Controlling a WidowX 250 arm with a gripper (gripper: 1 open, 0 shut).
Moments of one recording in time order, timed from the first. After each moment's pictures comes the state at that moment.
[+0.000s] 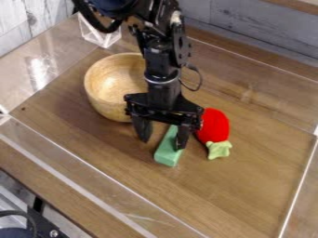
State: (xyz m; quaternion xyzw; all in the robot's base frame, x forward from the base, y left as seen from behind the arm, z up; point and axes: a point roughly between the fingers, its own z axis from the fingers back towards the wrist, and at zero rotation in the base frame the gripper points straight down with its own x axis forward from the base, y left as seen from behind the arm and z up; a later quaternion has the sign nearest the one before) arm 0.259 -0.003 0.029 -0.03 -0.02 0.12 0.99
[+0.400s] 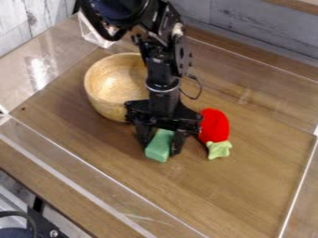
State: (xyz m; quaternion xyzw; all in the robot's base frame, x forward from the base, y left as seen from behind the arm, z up) arm 0.258 0.001 0.016 -0.03 -0.01 0.14 0.99
